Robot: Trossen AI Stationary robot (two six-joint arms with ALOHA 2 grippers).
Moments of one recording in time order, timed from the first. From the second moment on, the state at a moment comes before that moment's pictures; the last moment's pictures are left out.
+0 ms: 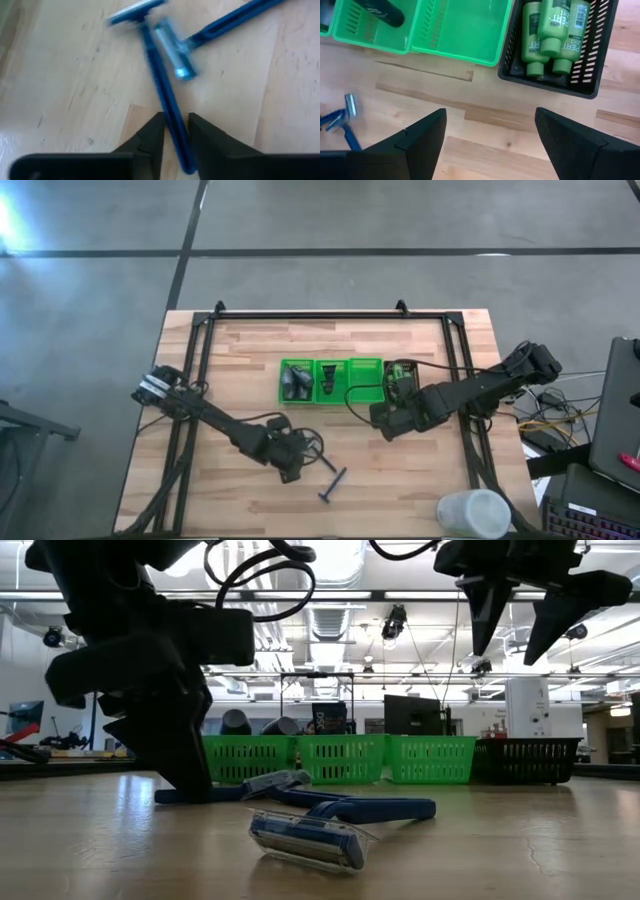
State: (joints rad) left arm -0.45 1.84 1.02 -0.41 -0.30 -0.67; right arm 0.35 1.49 1.21 -1.20 0.39 1.74
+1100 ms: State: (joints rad) left arm -0.24 1.10 1.01 -0.04 -0.32 -0.47; right arm 0.36 1.49 1.23 -0.09 0.76 0.87
